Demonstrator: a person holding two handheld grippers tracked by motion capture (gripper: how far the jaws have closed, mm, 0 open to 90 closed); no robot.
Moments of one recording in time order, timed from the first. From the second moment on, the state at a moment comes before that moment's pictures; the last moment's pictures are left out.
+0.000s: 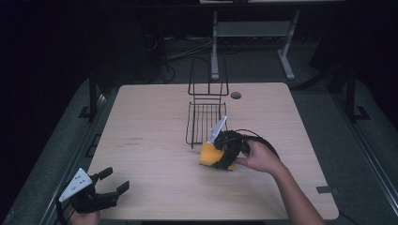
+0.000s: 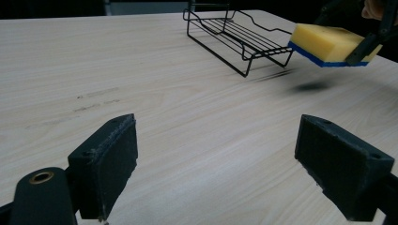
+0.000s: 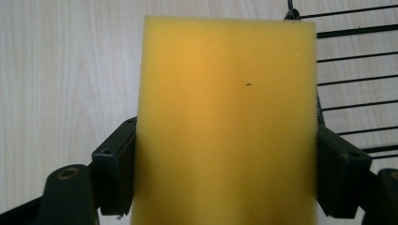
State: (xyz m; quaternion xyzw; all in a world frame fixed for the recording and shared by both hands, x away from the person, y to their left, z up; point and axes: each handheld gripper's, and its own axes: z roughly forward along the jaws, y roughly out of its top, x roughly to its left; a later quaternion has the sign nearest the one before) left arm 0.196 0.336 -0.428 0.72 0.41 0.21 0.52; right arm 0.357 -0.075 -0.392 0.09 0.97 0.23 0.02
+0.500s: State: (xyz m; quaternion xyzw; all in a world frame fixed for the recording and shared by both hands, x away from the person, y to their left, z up) left arm 0.196 0.336 -0.428 0.72 0.41 0.21 0.52; right arm 0.389 -0.062 -0.387 0.08 0.97 0.23 0.02
